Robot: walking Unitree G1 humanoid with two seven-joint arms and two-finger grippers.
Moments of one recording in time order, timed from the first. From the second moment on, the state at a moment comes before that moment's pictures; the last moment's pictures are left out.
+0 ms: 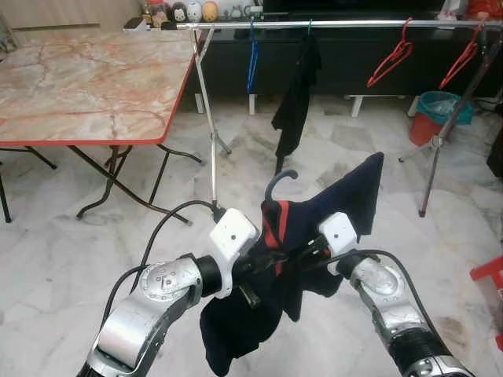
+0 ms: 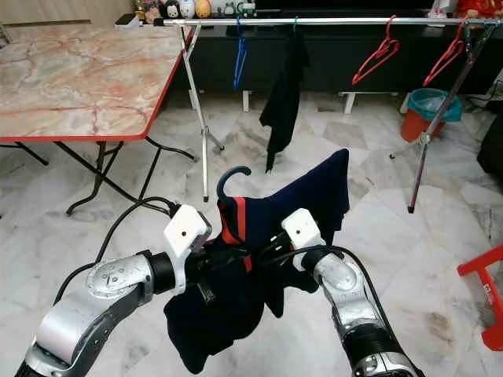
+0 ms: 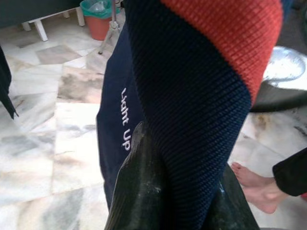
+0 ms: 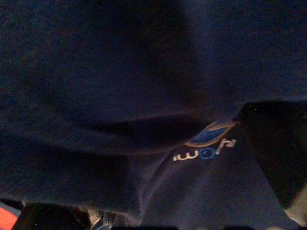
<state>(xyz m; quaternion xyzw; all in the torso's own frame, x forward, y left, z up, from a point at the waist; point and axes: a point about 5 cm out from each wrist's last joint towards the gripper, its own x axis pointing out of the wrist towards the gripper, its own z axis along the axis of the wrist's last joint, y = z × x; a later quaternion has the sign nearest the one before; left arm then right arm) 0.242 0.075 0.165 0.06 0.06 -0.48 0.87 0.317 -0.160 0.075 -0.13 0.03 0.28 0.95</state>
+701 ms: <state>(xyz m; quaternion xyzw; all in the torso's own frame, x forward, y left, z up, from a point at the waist) 0.264 0.099 0.141 0.12 0.09 -0.36 0.92 0.315 -0.155 0.074 -0.15 0.04 0.31 0.94</state>
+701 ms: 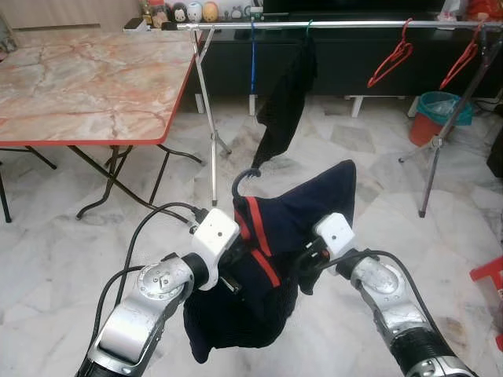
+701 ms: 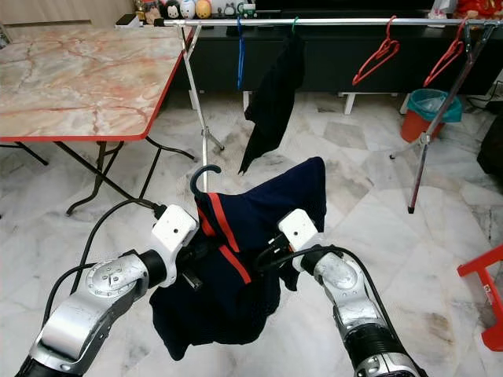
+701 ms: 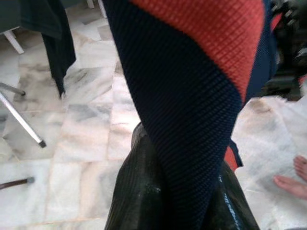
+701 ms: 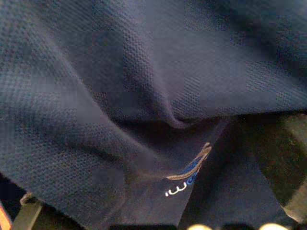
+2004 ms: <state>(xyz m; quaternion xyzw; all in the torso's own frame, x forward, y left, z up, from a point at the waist) 0.235 0.194 0.138 0.37 0.17 -0.57 0.71 0.308 -0.158 0.061 -0.19 0.11 0.39 0.90</state>
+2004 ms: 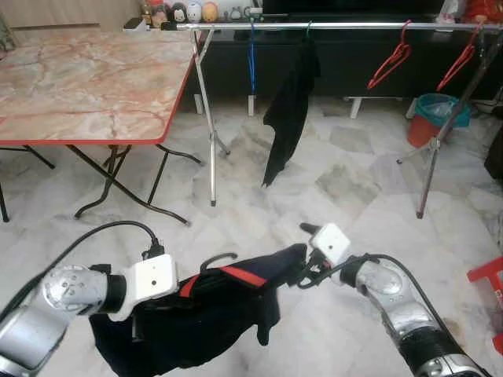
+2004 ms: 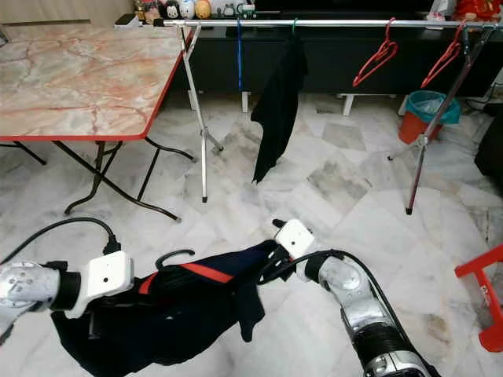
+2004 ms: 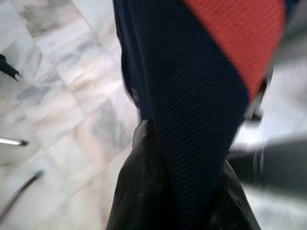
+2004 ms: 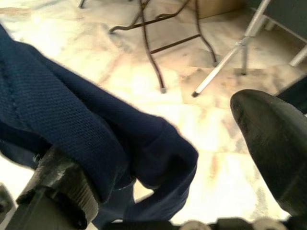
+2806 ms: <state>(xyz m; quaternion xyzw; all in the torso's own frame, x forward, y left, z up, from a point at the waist) 0.260 0.238 0.135 0.50 0.19 -0.51 0.68 0.293 -0.158 0.044 -0.20 0.17 0.45 0.85</state>
